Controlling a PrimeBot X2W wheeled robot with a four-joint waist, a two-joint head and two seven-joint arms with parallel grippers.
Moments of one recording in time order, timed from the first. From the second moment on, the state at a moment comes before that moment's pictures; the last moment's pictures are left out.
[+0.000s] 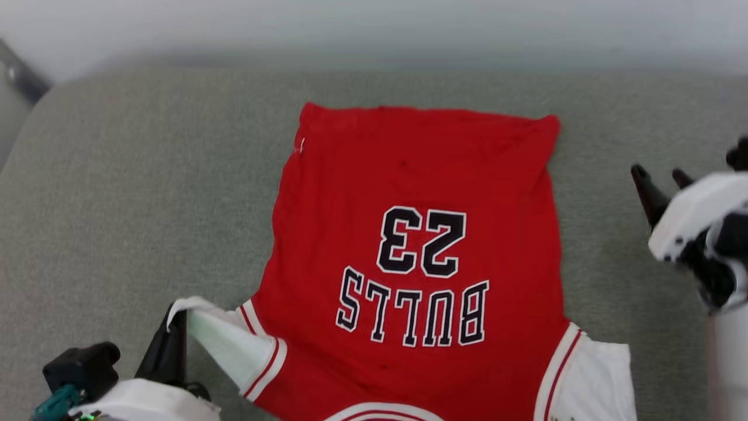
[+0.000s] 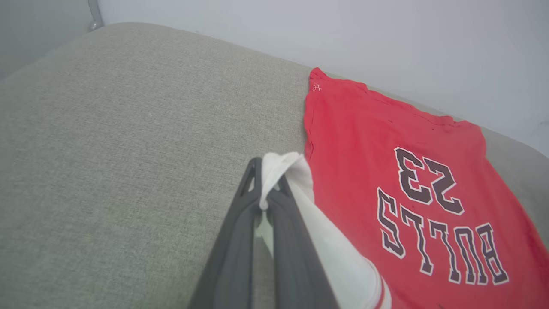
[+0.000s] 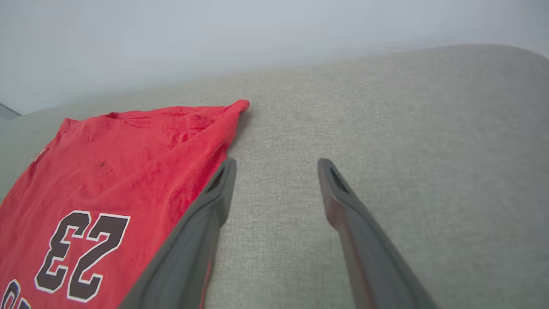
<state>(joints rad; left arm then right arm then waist) 0.14 0.46 -0.24 -0.21 -0.74 0.29 -0.08 -0.49 -0.15 -0.20 0.34 0.26 0.13 0.45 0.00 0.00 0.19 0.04</state>
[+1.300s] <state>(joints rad) -0.06 0.38 -0.32 -0.10 -0.72 0.21 -0.16 -0.96 -0.33 -0.05 0.64 0.25 0.13 0.85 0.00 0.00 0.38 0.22</state>
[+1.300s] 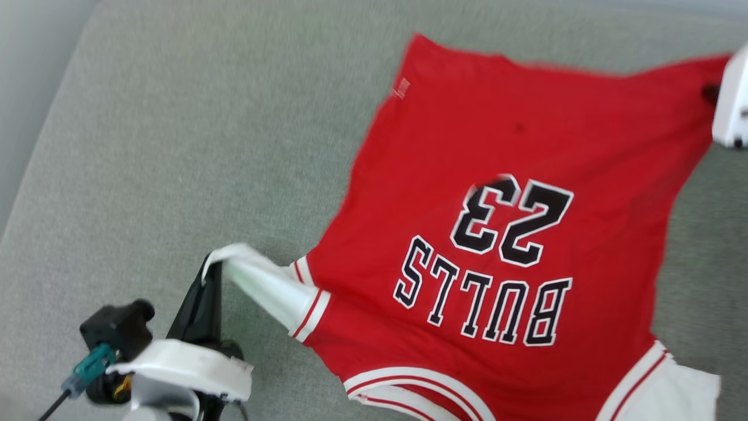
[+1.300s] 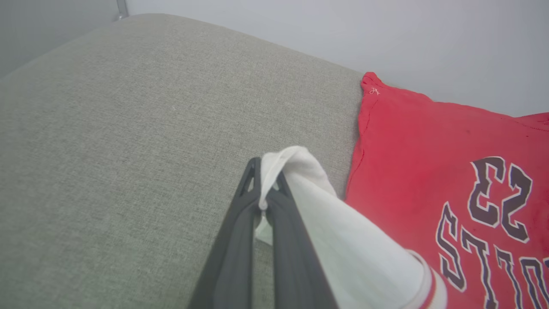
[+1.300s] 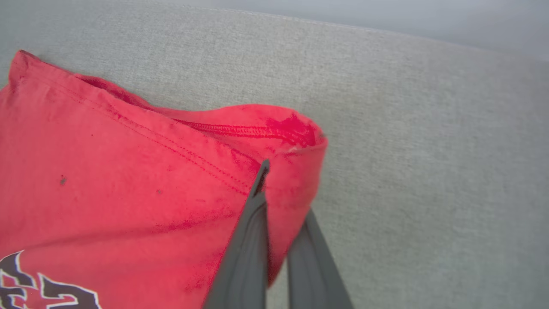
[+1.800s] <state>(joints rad) 0.19 0.44 -0.28 -0.09 -0.75 0.30 -0.12 -0.11 -0.44 -0.11 0.20 0.36 0.13 0.99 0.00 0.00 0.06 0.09</state>
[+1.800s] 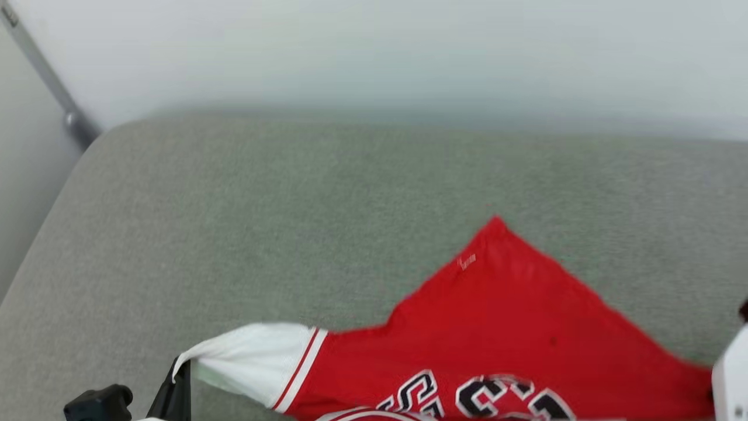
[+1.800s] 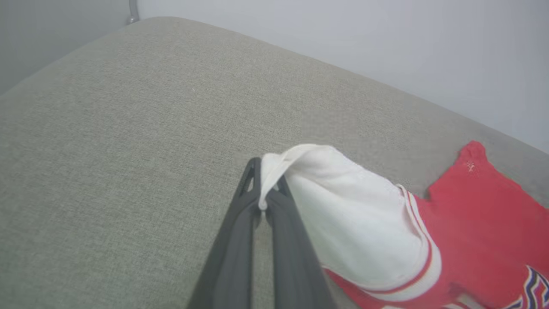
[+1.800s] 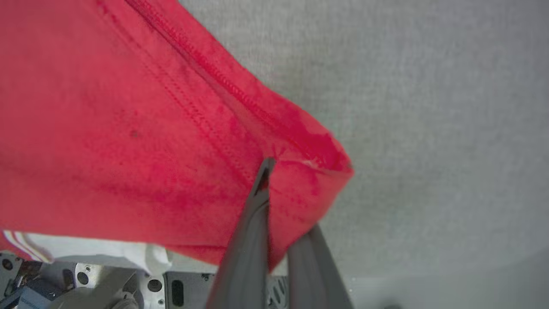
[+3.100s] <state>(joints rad) -0.06 0.44 -0.34 -0.17 -0.71 0.24 -0.11 -0.40 -0.33 0.08 0.07 0.40 0.13 0.92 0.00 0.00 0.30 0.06</state>
